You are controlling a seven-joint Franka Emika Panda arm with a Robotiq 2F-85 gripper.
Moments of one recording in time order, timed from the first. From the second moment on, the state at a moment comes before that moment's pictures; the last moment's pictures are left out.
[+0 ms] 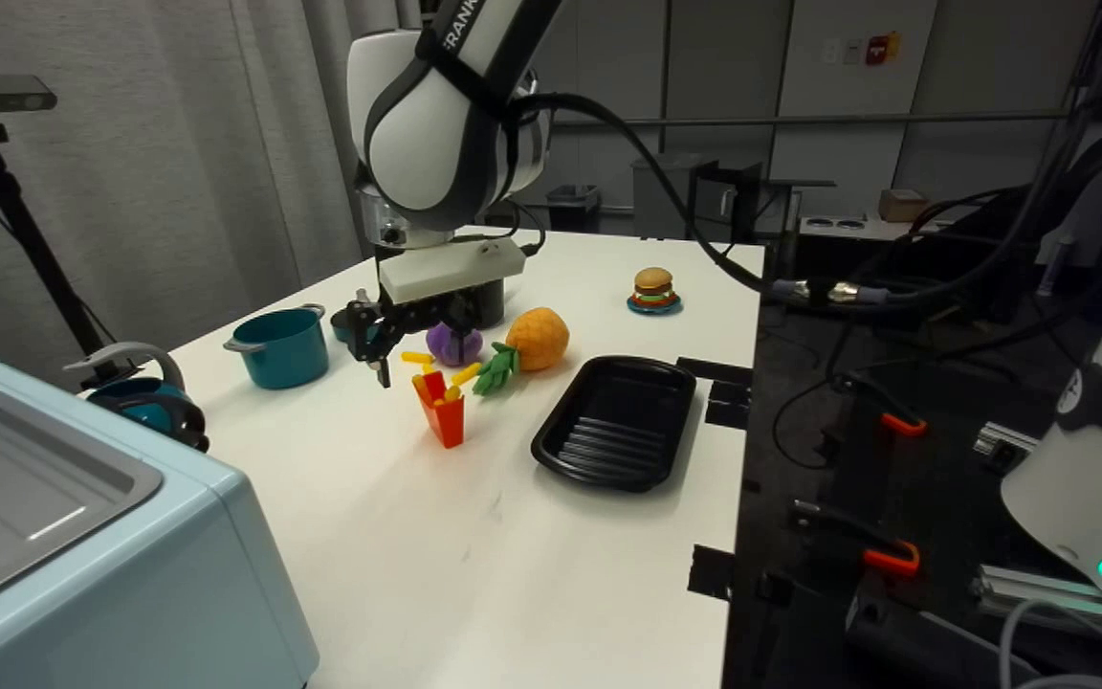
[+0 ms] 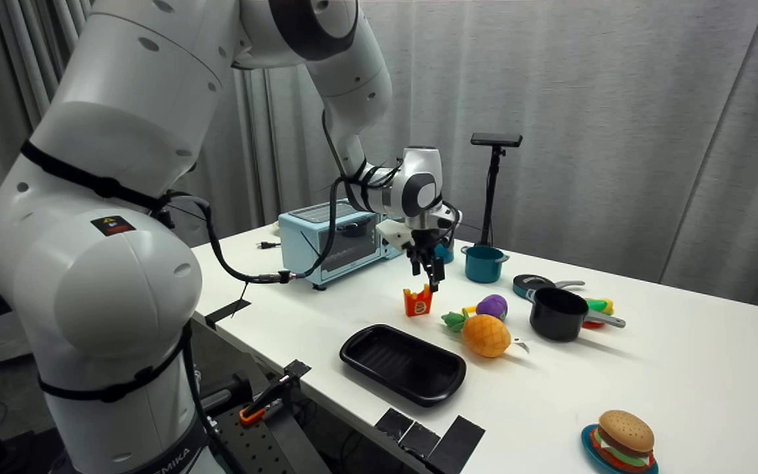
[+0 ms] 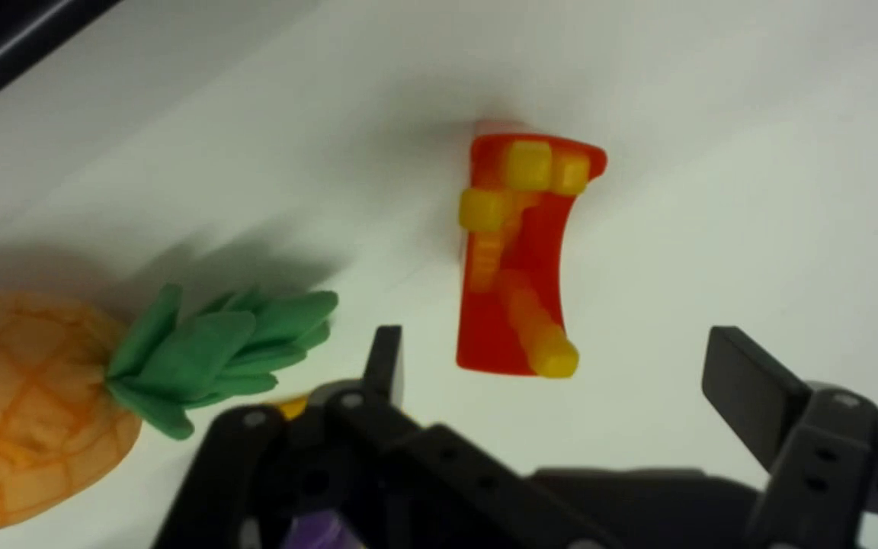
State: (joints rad) arm 0.30 0.54 -0.03 -1.96 -0.02 2.64 0.58
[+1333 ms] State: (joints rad) arm 0.27 0.49 -0.01 -2.07 0.01 2.64 0.58
